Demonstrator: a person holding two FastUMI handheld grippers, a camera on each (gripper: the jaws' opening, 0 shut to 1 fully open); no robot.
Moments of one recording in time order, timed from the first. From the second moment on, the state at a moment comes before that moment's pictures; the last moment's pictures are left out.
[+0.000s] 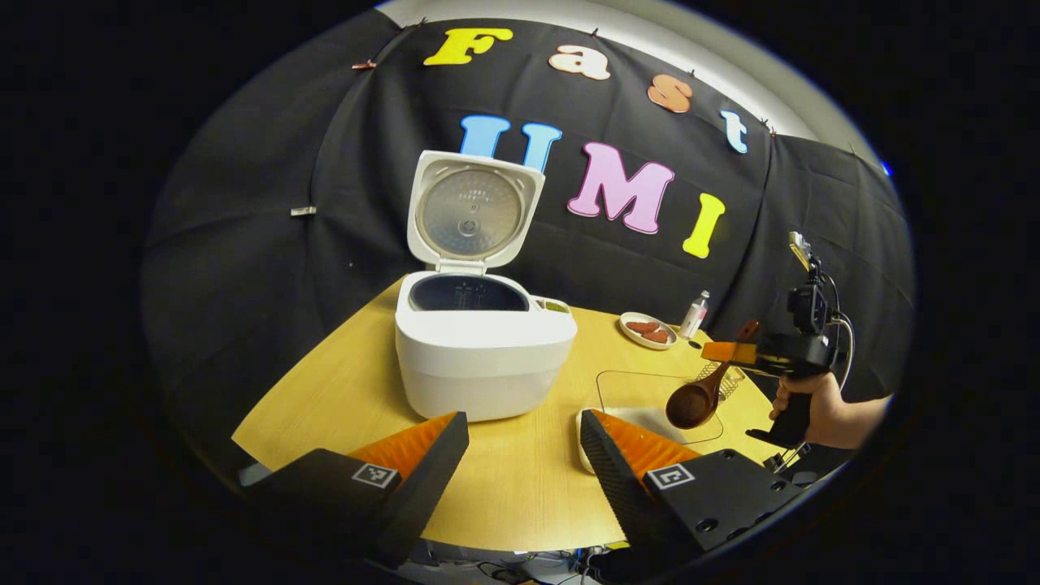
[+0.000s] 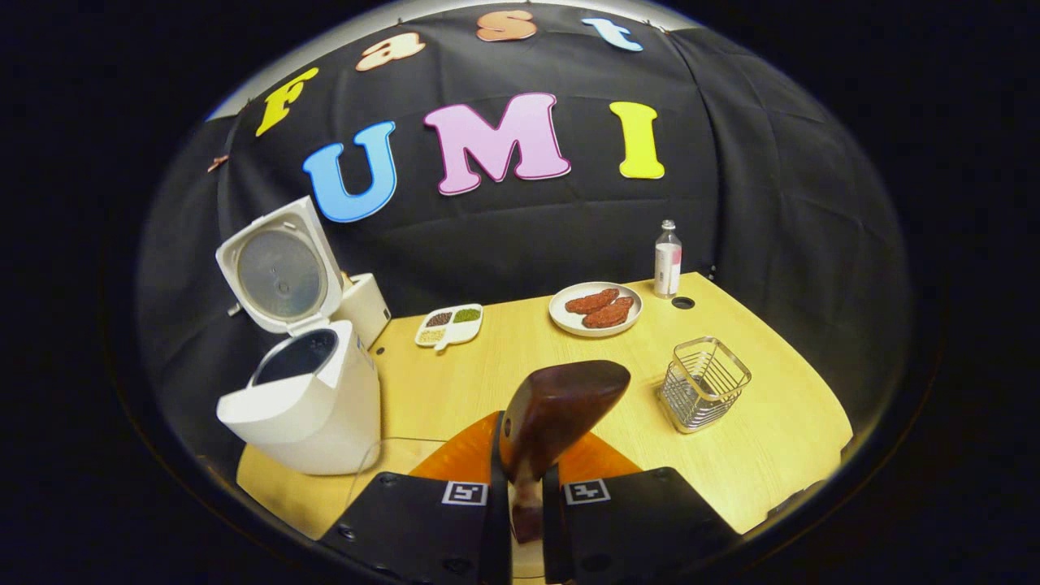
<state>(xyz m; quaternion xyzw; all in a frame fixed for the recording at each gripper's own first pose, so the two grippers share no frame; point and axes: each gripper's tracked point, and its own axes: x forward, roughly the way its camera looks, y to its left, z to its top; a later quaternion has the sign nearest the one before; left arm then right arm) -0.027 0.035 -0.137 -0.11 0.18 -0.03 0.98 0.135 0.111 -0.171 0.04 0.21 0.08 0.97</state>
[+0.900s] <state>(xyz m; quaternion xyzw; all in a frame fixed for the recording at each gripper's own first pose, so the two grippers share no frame) -0.025 0.057 -0.138 -0.12 0.18 -0.02 0.98 0.077 0.213 -0.216 0.16 0.31 0.09 0.93</state>
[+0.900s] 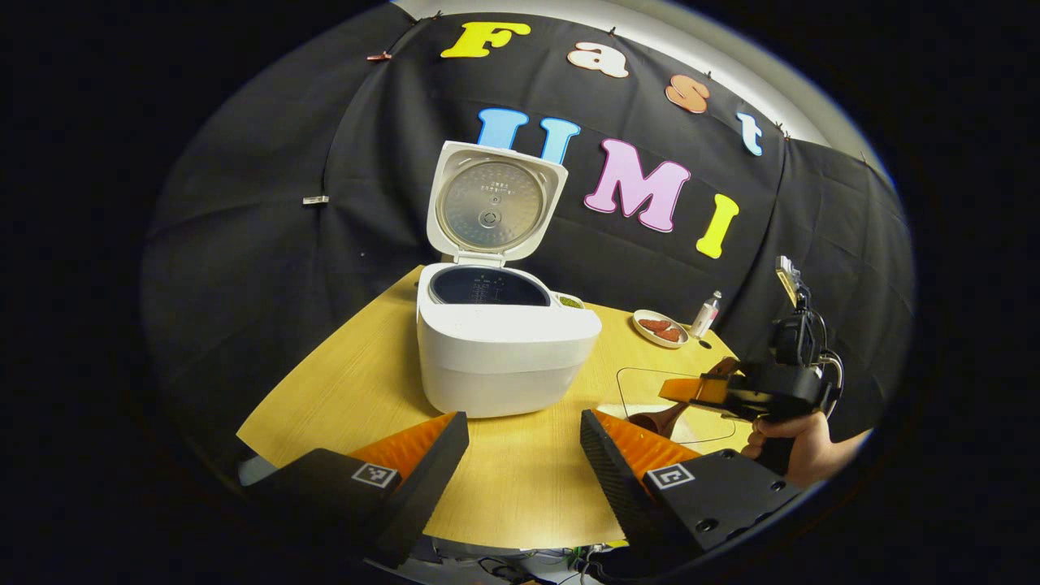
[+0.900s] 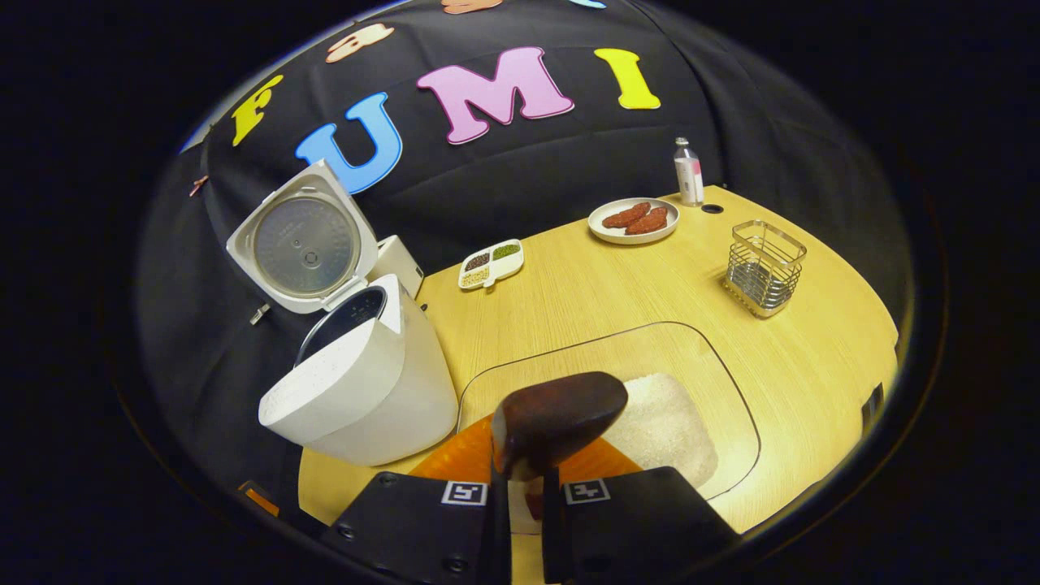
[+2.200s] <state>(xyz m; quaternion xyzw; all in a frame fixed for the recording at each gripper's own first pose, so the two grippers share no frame) -0.020 0.048 -0.136 -0.13 0.17 -0.03 0.98 0.126 0.109 -0.154 0.49 0.32 -0.01 0.81</state>
